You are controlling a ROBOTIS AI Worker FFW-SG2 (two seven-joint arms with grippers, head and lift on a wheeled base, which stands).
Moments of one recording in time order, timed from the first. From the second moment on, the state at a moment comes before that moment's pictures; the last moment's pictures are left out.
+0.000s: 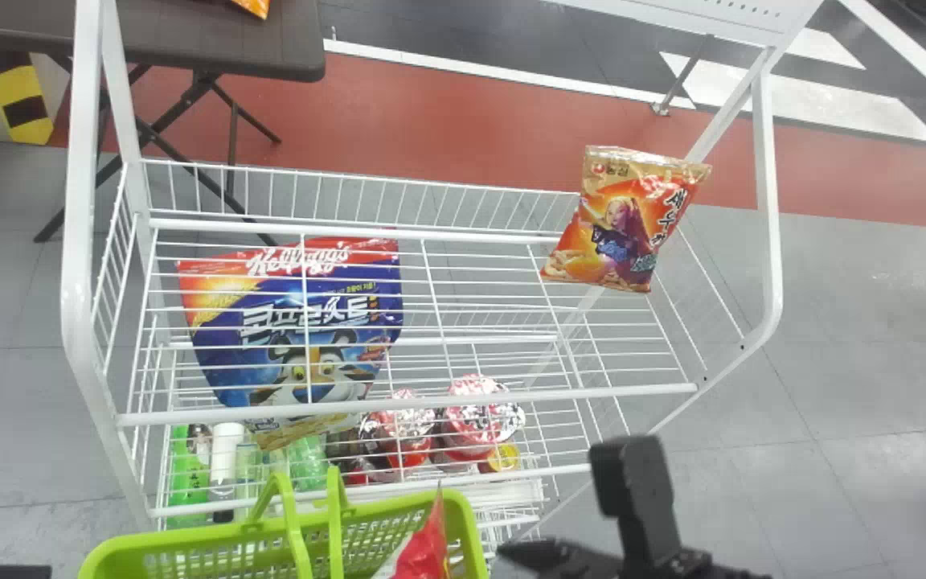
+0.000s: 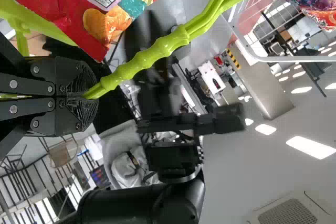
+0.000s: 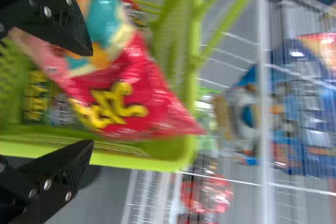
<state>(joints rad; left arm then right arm) 0.70 0.15 -0.12 -2.29 0.19 1.00 -1.31 0.77 -0.15 -0.13 -2.68 -0.21 1.32 0.37</state>
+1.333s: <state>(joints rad) 0.67 0.17 -0.13 -2.28 0.18 1.03 -1.31 0.07 -0.10 -0.42 -1.70 0.00 0.22 0.22</state>
